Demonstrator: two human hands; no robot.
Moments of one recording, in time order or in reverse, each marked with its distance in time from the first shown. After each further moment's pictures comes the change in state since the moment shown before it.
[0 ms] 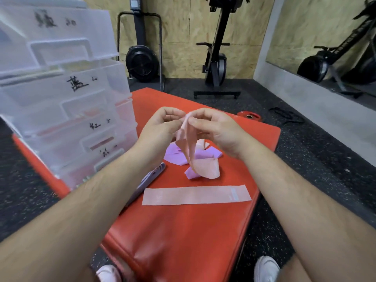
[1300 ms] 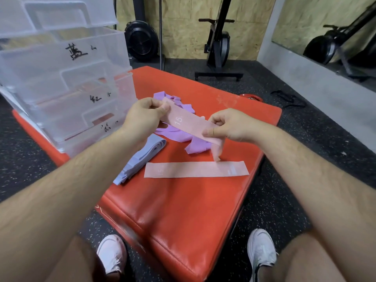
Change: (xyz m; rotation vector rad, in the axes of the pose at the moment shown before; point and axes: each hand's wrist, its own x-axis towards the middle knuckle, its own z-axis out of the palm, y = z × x) left_hand -0.009 -0.016 -0.032 0.284 0.166 -0.080; right_hand -0.025 0.026 -0.034 -0.682 -0.138 0.212
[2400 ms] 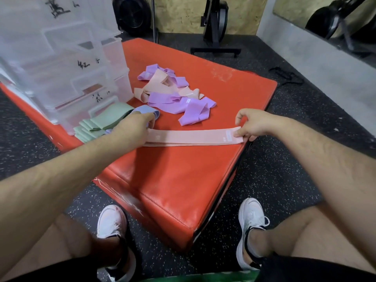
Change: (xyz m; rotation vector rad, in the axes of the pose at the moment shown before) left_hand -0.032 -0.090 -0.027 1.107 -0.261 0.324; right_hand -0.051 0.096 -0.002 -0.129 -0.029 0.445
